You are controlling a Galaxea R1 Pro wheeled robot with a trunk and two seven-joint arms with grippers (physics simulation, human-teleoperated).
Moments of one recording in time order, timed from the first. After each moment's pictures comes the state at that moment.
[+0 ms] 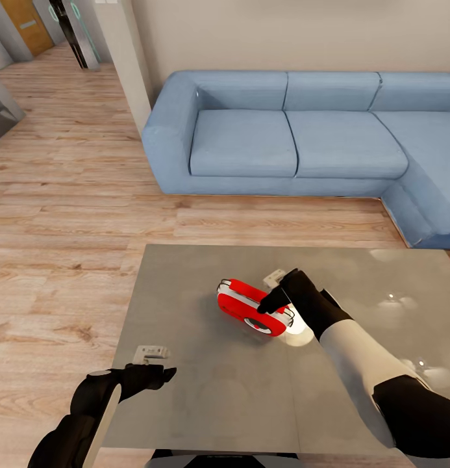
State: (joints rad) left arm -0.25 0.01 -0.01 -1.45 0.01 0.87 -0.25; right arm -1.02 0.02 0.30 -0.69 0.42 0.85 0.55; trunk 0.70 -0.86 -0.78
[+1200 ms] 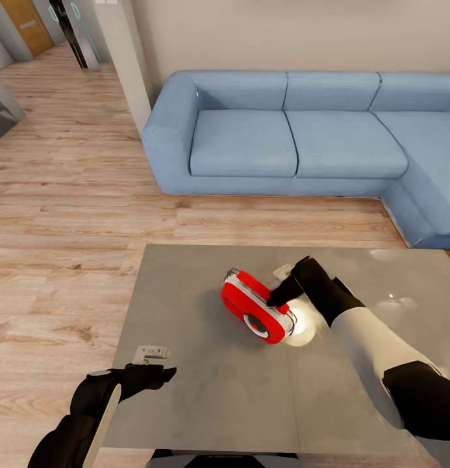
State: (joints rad) left arm -0.25 0.01 -0.01 -1.45 0.01 0.87 -0.25; right arm -1.08 -0.05 0.31 -0.68 0.44 0.93 0.71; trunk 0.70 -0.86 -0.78
